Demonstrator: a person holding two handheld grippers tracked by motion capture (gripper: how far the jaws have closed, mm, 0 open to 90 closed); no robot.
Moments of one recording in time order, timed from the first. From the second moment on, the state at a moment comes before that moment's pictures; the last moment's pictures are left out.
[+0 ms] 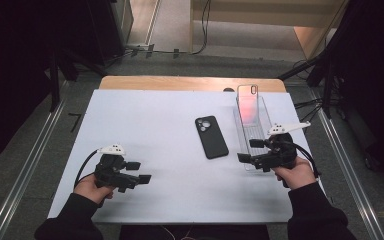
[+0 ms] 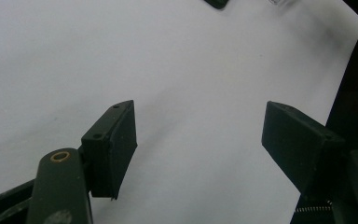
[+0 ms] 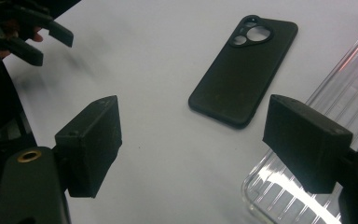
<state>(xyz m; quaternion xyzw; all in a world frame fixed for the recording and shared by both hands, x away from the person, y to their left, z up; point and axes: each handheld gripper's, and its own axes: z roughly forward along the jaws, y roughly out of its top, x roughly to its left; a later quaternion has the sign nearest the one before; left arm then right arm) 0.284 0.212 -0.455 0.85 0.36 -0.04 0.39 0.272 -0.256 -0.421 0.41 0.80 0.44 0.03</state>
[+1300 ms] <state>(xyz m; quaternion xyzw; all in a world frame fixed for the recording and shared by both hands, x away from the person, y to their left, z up) 0.280 0.215 -0.454 0.84 0.36 -0.04 0.40 0.245 -0.246 -0.447 0.38 0.82 0.42 0.00</state>
